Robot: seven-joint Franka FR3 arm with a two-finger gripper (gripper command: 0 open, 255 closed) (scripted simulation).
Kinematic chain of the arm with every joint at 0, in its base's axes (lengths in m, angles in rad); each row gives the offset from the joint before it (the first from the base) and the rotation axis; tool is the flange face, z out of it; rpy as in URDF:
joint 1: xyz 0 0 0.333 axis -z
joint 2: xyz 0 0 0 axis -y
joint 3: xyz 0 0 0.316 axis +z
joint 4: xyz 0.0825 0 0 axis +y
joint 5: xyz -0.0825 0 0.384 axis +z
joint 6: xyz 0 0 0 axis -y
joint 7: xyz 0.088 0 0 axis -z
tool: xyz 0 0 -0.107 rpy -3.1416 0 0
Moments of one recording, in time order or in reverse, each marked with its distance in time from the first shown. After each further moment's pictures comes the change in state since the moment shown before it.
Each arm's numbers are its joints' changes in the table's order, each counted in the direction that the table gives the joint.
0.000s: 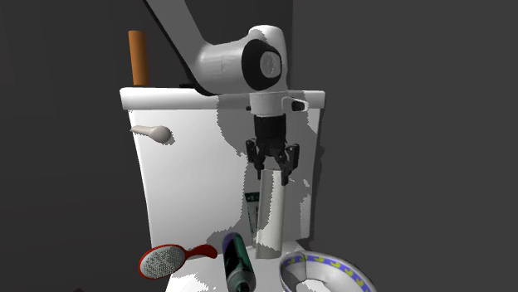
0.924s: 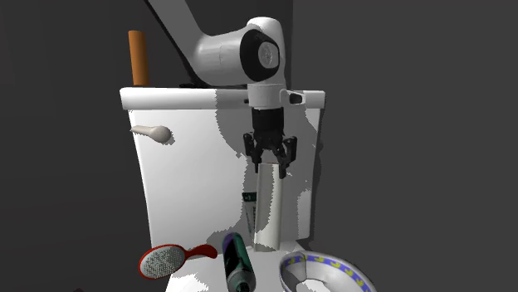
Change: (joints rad) arm -0.006 0.022 0.005 -0.021 -0.001 -0.051 0.004
